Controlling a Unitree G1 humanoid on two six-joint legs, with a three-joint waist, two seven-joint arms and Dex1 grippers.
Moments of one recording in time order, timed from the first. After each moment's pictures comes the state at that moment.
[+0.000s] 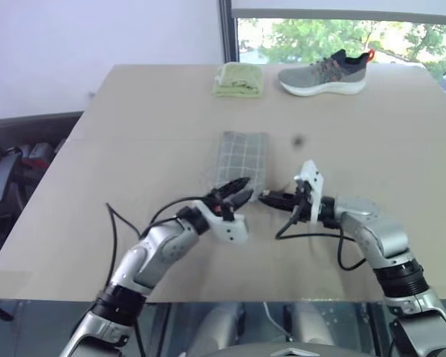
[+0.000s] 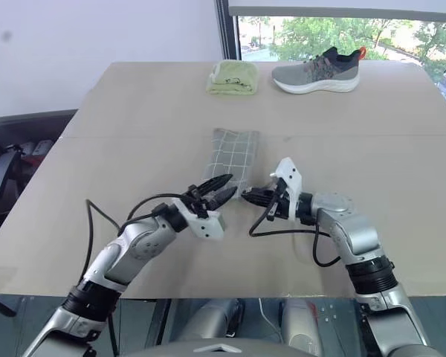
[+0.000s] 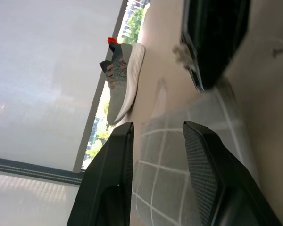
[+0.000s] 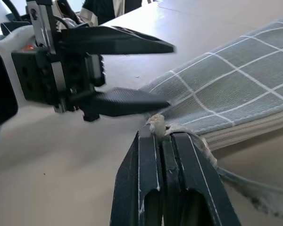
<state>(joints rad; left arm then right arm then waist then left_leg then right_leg) -0.22 0.50 -0.28 -0.07 0.68 -0.49 -0.23 -0.38 -0.36 0.18 -0.11 0.43 0.54 0.91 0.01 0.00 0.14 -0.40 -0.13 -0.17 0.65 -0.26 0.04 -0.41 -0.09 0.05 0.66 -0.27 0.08</state>
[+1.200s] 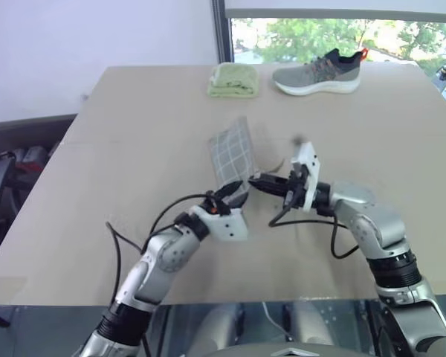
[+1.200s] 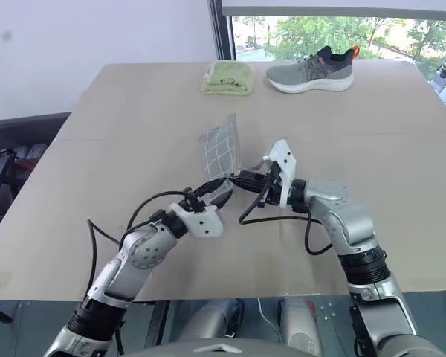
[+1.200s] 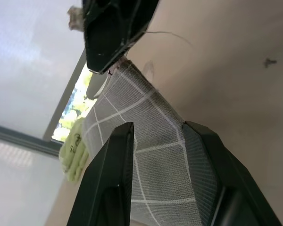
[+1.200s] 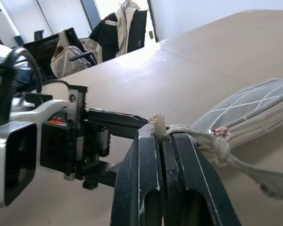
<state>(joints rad) -0.10 0.40 -0.24 -0.20 0.54 -0.24 -0.34 -0.45 -0.31 0.16 -0.16 0.48 0.57 0.86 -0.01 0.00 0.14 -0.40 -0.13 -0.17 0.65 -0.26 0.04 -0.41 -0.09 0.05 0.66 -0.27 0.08</state>
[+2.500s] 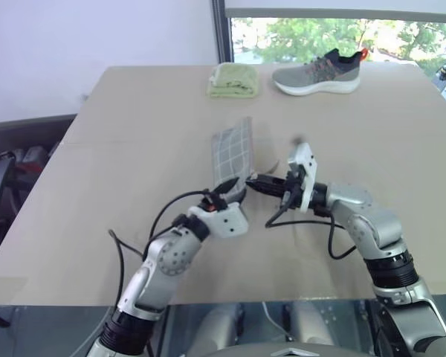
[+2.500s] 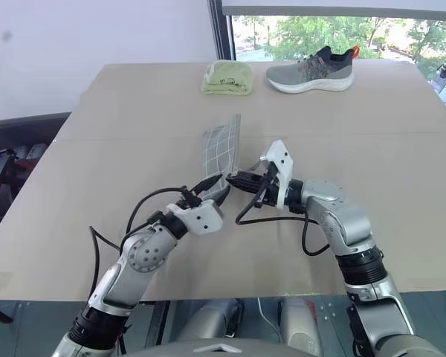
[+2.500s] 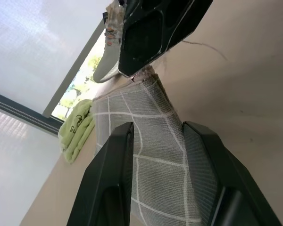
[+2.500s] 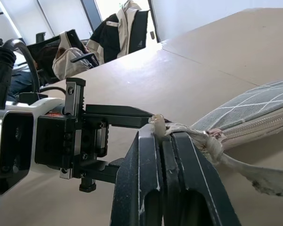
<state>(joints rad) -0.07 0.40 -0.24 -0.28 0.54 -0.14 -0.32 -0.45 -0.30 0.16 -0.16 0.48 0.58 0.85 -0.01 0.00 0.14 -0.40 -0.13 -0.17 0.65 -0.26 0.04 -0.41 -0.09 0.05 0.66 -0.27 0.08</state>
